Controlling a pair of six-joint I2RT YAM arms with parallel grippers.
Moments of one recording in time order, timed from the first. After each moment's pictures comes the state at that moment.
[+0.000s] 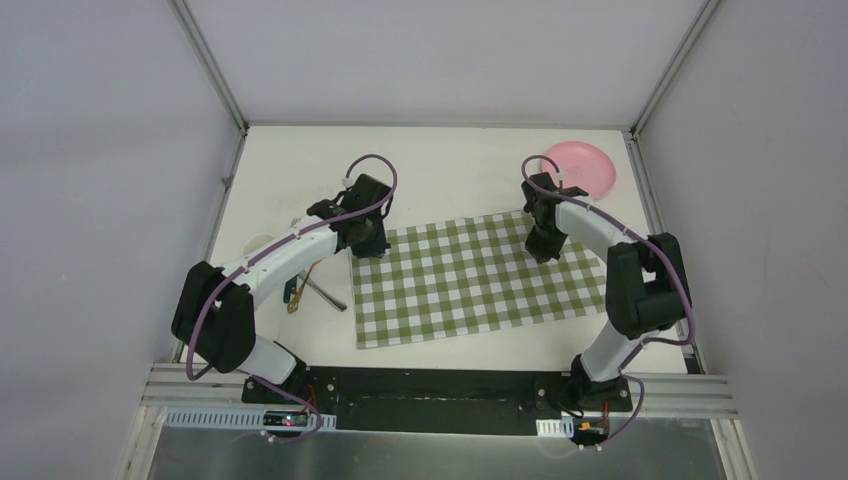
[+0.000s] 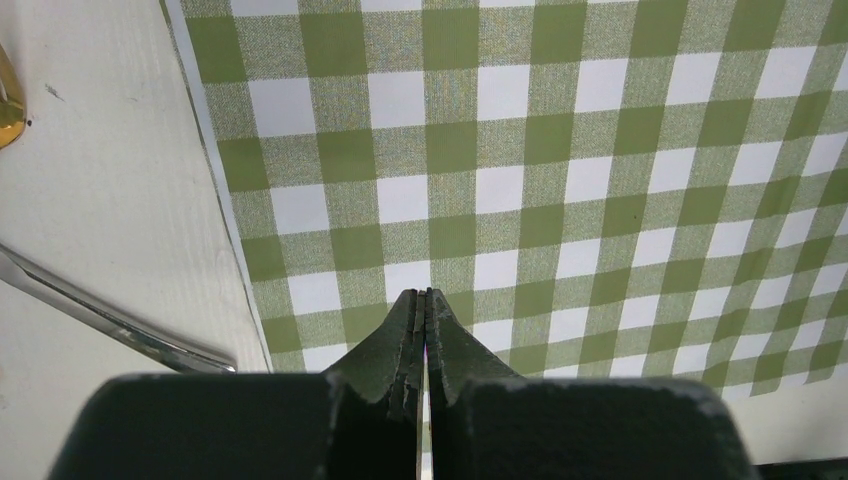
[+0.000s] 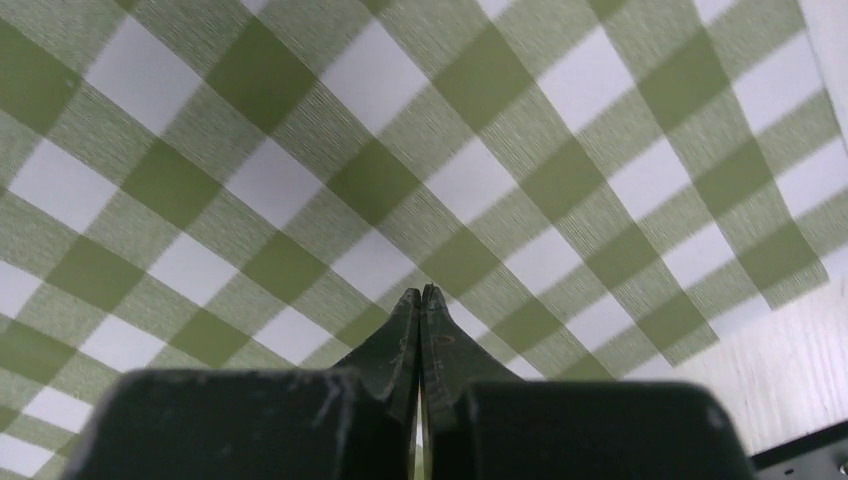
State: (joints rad) left arm -0.57 1.47 1.07 -0.58 -0.12 -0.70; right arm 0.31 1.65 1.11 -0.86 0.32 0.80
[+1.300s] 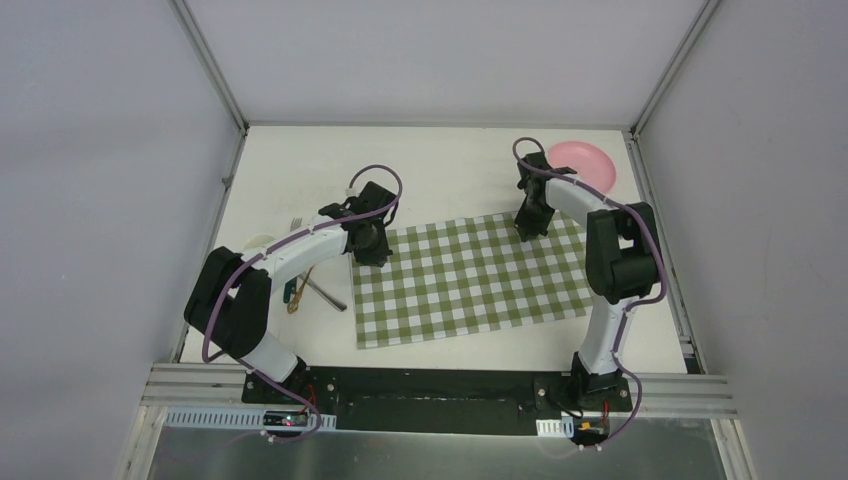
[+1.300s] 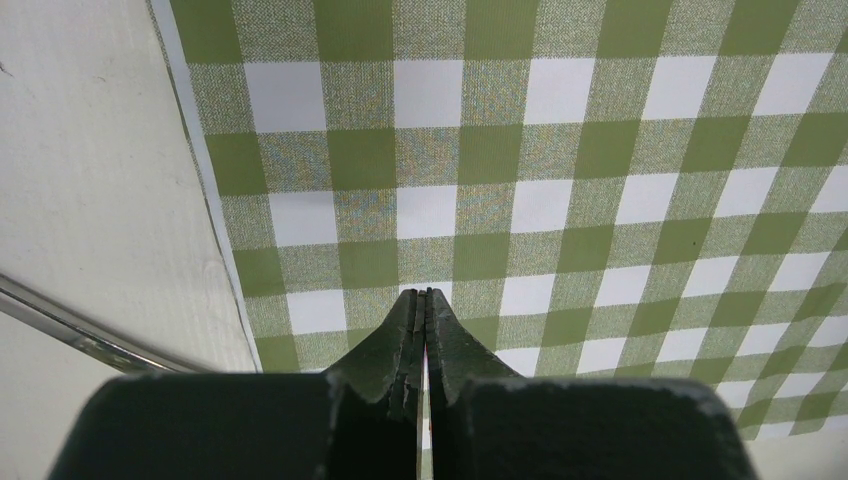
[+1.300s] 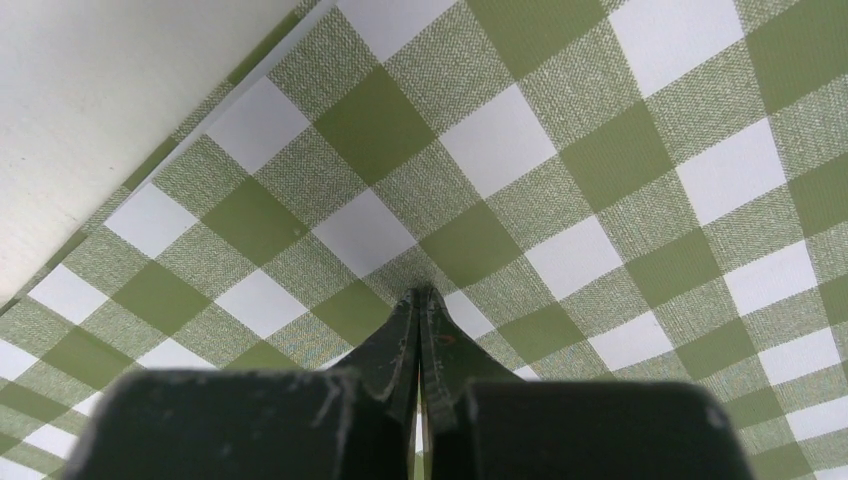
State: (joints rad) left arm -0.57 1.55 1.03 -0.54 -0.12 -0.74; right arm 0.27 1.95 1.37 -0.77 0.20 0.67
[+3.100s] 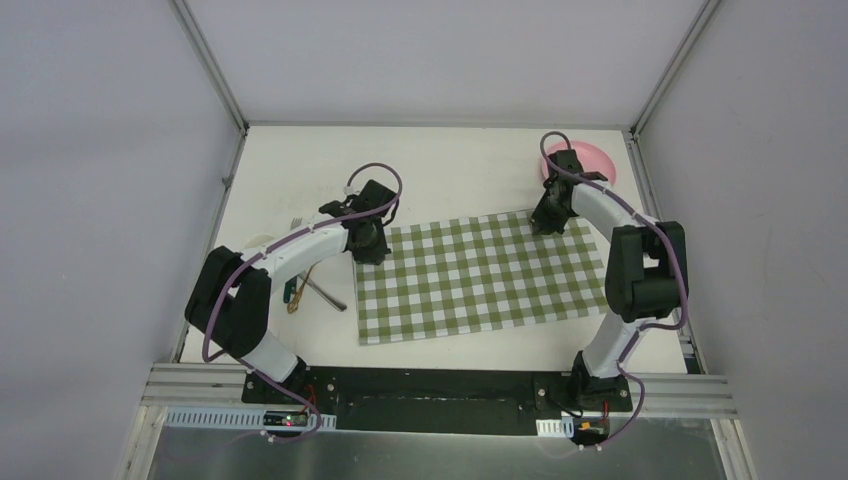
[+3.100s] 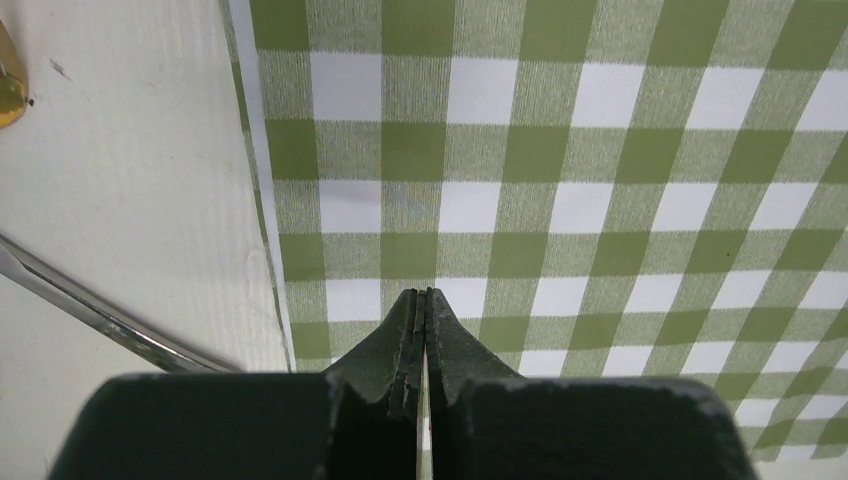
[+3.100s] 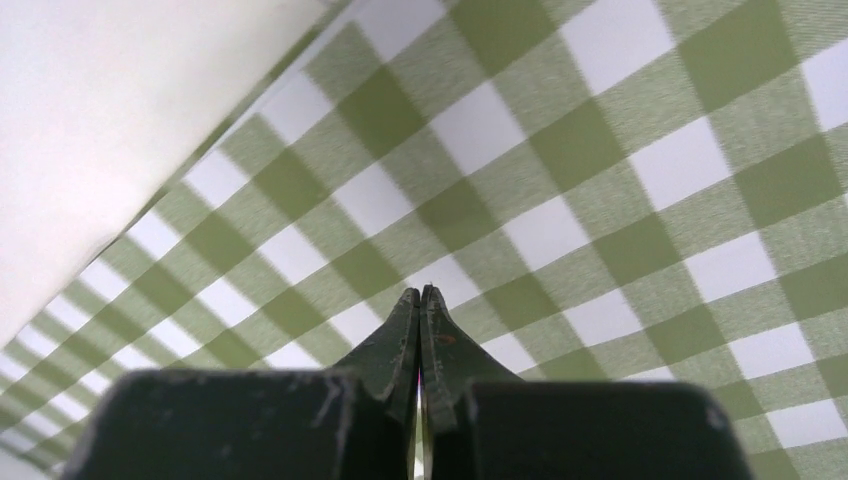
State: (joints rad) left arm -0.57 1.55 1.05 -0.58 -0.16 -0.74; right arm 0.15 1.79 1.25 -0.69 0.07 0.64
